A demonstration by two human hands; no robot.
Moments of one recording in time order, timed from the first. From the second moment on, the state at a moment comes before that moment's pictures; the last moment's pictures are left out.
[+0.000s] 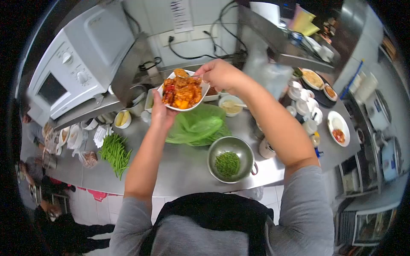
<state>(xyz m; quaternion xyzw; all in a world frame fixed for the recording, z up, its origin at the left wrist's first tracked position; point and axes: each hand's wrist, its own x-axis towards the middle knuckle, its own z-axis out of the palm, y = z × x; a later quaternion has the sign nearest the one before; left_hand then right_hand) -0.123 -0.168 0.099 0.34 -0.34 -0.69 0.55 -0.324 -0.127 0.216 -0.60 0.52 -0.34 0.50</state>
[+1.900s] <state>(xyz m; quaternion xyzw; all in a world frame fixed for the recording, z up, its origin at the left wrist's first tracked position) -0.385 0.151 0.044 0.37 -0.27 -0.67 0.58 -0.771 0.169 0.113 -0.54 0.65 -0.40 0.36</state>
